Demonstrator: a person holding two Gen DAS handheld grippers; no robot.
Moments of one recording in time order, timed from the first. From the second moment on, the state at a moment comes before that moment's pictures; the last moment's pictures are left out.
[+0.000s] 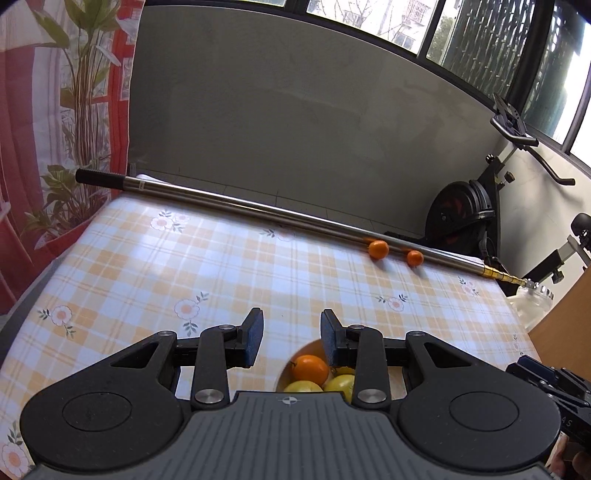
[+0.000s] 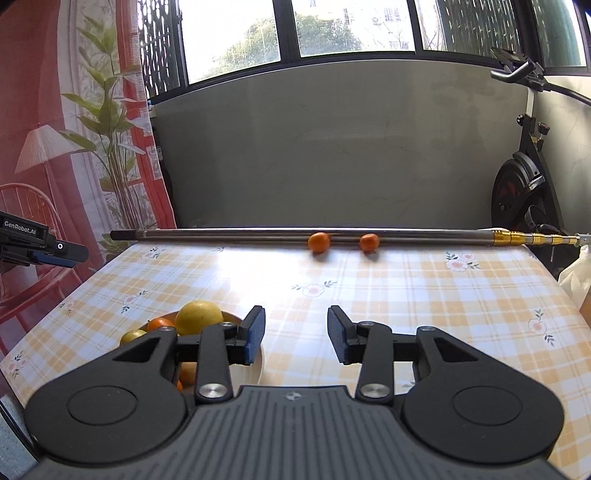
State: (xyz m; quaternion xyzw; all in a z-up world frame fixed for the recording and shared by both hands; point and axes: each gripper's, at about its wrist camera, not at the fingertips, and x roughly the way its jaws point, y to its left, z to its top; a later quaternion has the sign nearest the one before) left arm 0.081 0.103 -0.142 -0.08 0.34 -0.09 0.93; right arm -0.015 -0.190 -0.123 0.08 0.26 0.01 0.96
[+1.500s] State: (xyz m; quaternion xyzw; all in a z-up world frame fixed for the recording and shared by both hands) left arm 0.392 -0.114 -0.267 -0.06 0.45 -0.16 0.88; right arm 0.160 -0.319 -0.209 0.19 0.28 -0.07 0.94
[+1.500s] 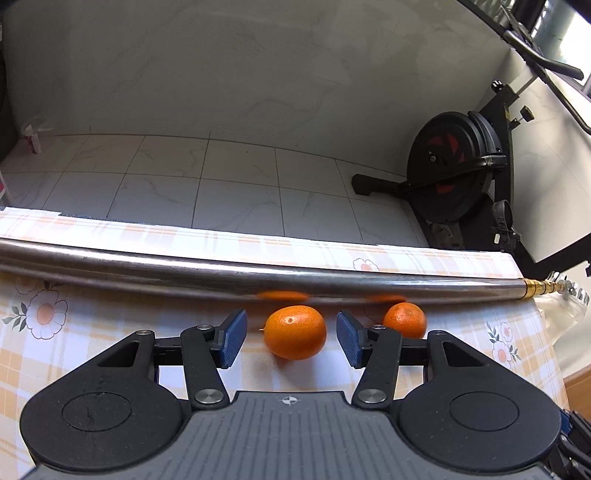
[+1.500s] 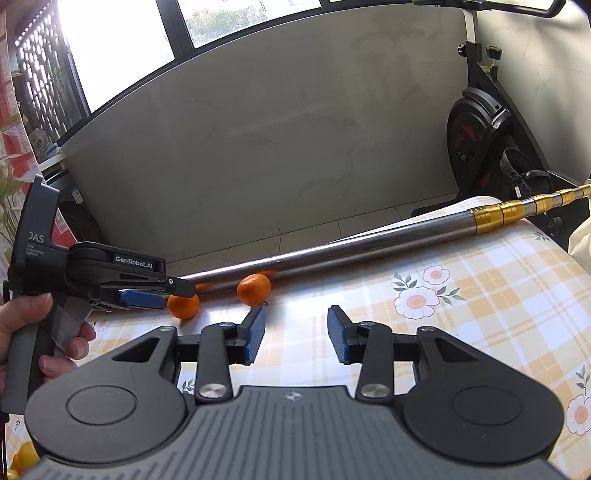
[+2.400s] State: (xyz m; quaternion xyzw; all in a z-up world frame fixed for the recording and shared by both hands) left arm 0.279 0.003 -0.170 -0.09 0.37 -0.17 0.91; right arm 0.252 -0.291 -0.252 0.17 0.30 -0.04 0.94
